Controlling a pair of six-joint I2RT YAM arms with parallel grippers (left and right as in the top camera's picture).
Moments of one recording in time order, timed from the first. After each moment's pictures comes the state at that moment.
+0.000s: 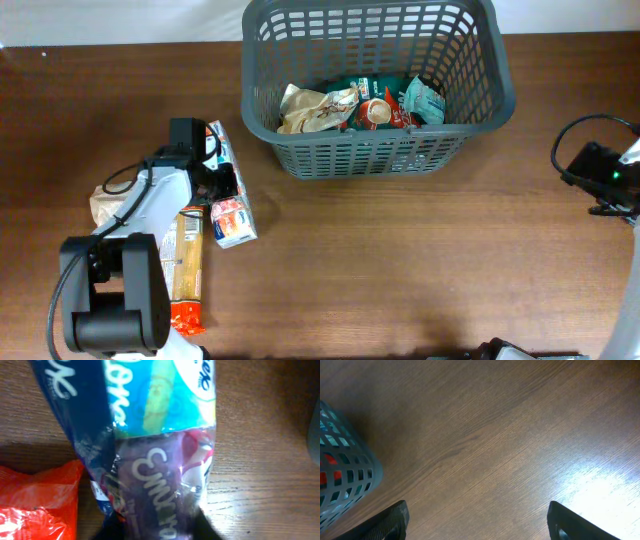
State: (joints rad) left arm 0.00 1.78 1.07 -0.57 0.11 -0.20; right arm -0.50 1.35 1.41 -1.13 0.00 0.19
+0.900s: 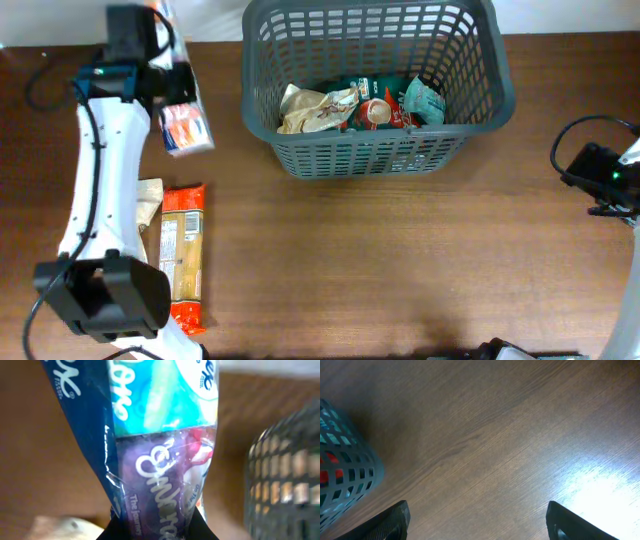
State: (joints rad) left arm 0.04 1.85 1.91 -0.98 -0.05 -0.07; right arm -0.50 1.35 1.41 -1.14 -0.01 0.19
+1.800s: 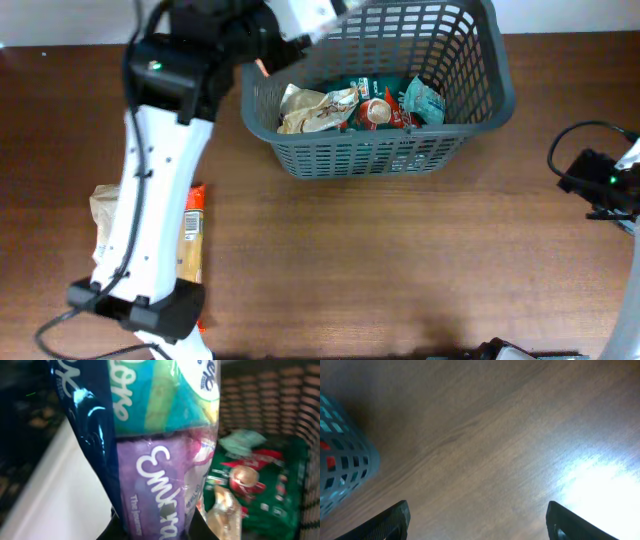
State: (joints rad) left arm -0.33 1.88 2.33 -0.94 0.37 0.88; right arm -0.50 1.35 1.41 -1.20 -0.01 0.19
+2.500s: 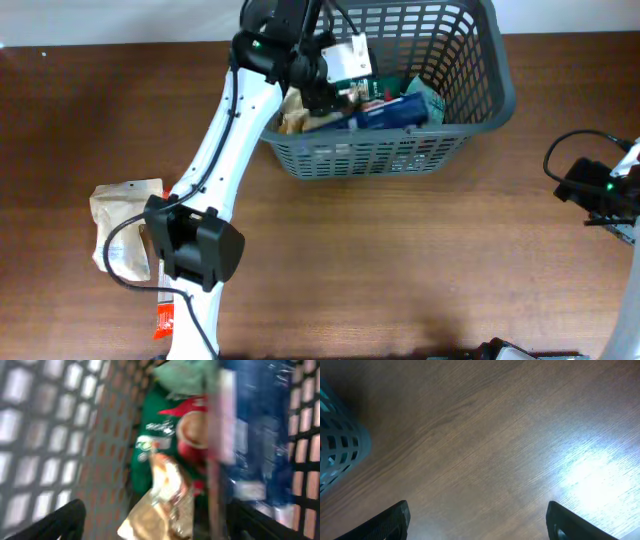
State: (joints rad) left arm -0.40 2.20 2.33 -1.06 0.31 0.95; right arm -0.50 1.35 1.41 -1.27 -0.01 0.18
